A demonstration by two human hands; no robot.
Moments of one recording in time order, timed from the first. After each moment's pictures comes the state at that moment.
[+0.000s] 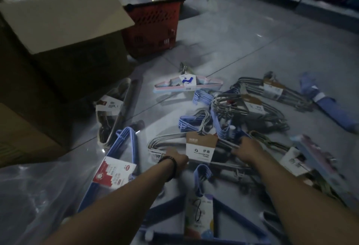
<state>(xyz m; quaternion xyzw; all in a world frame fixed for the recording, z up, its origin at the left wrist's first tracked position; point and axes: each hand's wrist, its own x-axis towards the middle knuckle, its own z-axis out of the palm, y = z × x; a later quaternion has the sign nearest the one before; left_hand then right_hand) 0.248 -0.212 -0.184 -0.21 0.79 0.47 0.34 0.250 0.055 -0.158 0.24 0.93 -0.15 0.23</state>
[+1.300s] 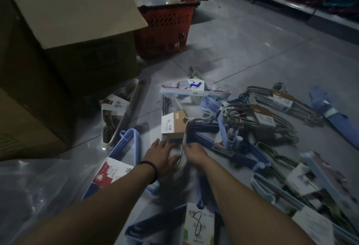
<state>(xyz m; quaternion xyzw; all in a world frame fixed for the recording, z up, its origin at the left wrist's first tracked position) 0.226 -0.283 -0.200 0.14 0.96 0.20 0.14 0.211 -0.118 -0.185 0.17 0.86 -0.44 0.22</state>
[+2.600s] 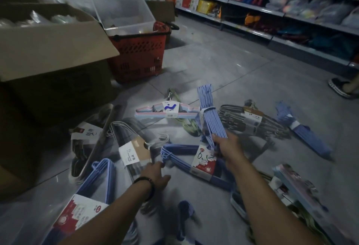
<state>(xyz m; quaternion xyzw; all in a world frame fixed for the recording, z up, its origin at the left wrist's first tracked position) 0.202 -0.215 -0.164 0.01 0.94 0.22 0.27 0.197 0.028 -0.082 0.31 0.73 -0.61 -0.04</state>
